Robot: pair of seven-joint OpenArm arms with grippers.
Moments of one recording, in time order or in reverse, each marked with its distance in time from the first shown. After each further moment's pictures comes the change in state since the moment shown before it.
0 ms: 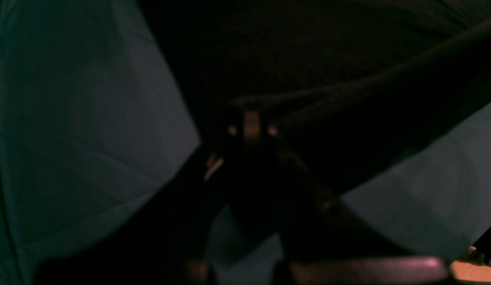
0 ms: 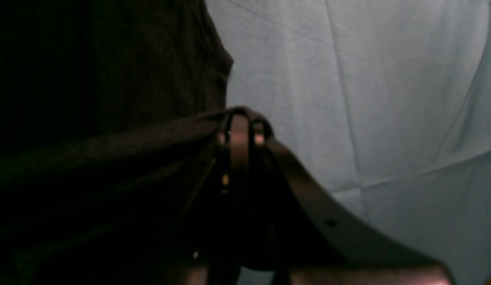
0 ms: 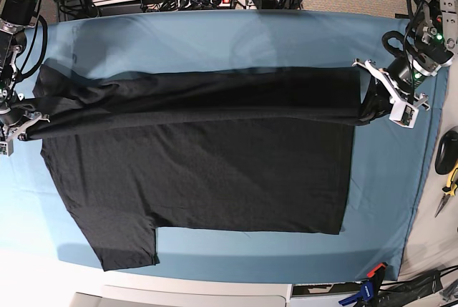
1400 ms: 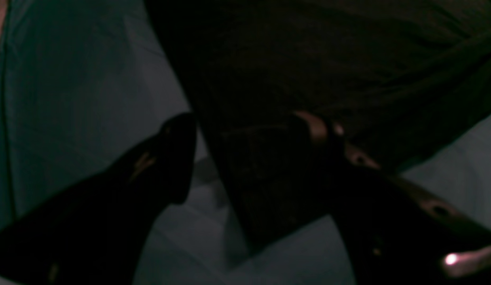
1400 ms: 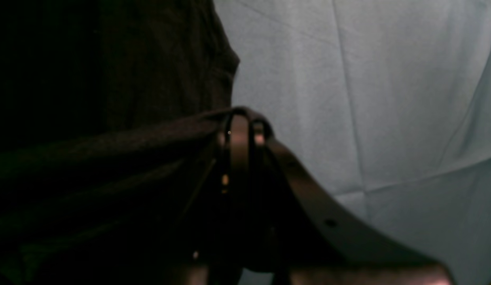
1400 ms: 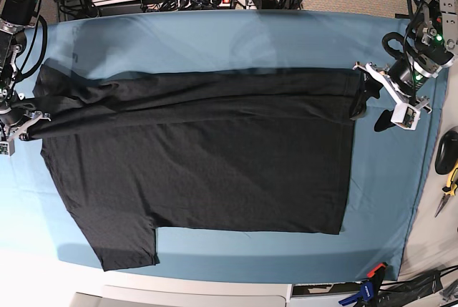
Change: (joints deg) left arm -0.3 0.0 0.0 0.0 1.1 0.0 -2.2; right arm 0.1 0.0 0.0 0.0 0.0 1.5 0.1
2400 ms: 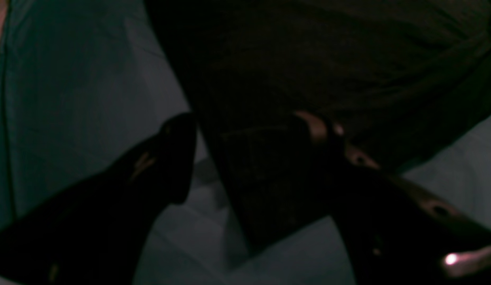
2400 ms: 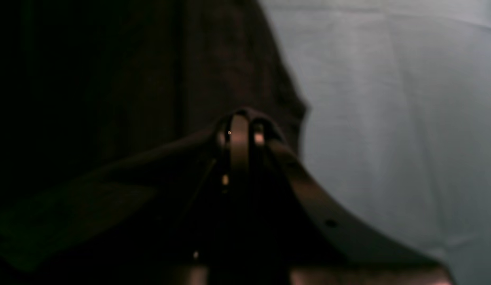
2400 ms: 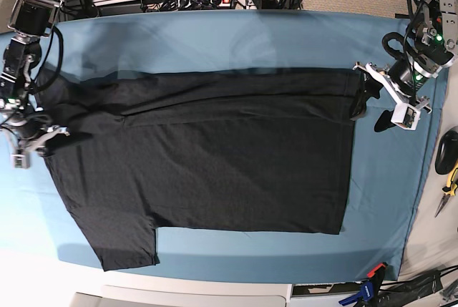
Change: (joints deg) left arm 0.0 0.0 0.0 0.0 0.0 0.0 -0.2; right arm 5.0 -5.4 -5.1 0.0 1.1 3.1 1.2
